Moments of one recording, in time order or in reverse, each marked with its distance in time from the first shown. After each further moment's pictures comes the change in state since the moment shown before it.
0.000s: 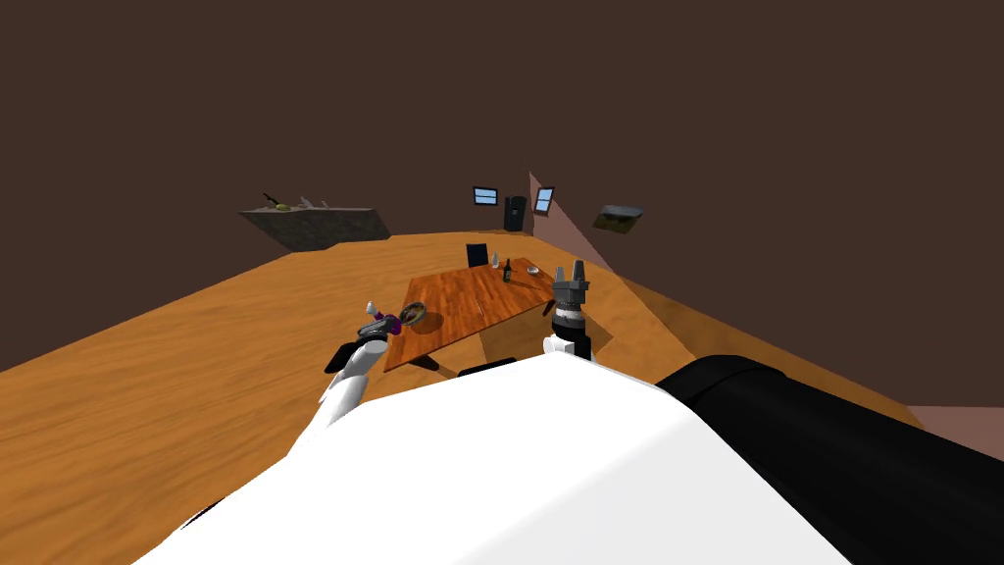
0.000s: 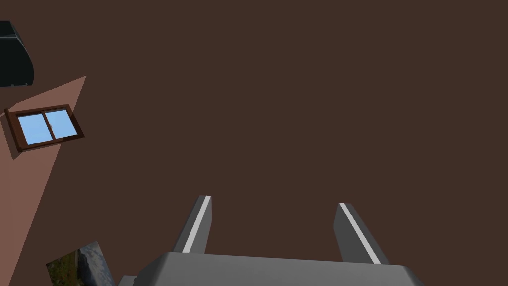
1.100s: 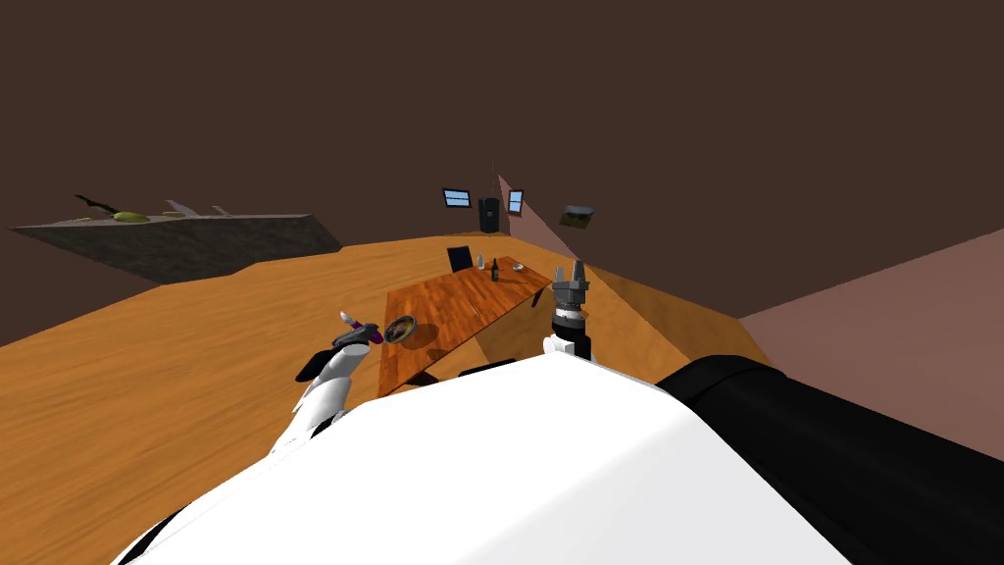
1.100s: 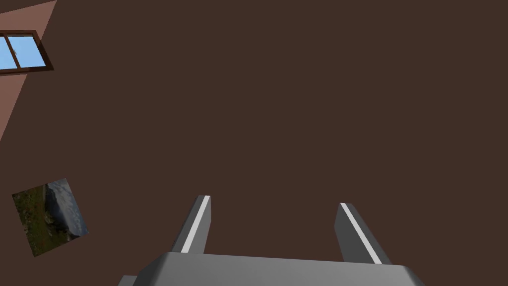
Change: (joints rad) left arm -0.071 0.052 0.178 0.159 -0.068 0.046 0.015; right arm 0.000 0.000 0.000 0.000 0.000 0.000 0.000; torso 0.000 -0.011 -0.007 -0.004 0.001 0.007
